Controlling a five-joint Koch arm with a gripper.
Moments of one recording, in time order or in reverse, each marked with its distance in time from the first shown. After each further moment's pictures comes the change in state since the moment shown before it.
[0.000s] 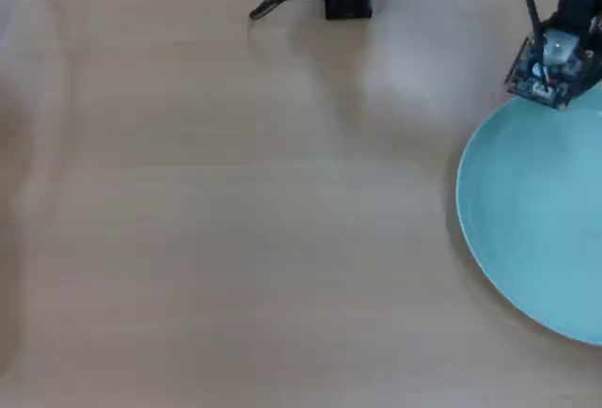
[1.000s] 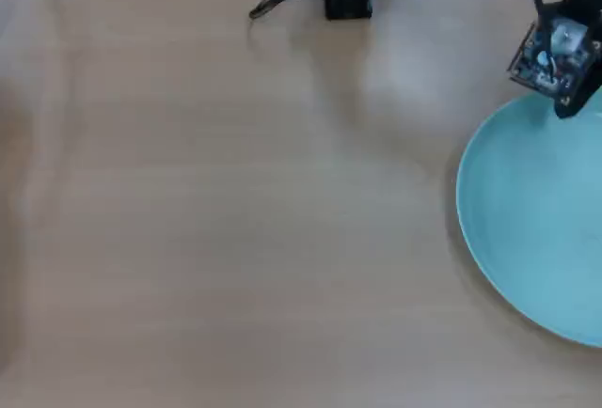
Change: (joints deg) arm 1.6 1.2 -8.4 17.3 8.0
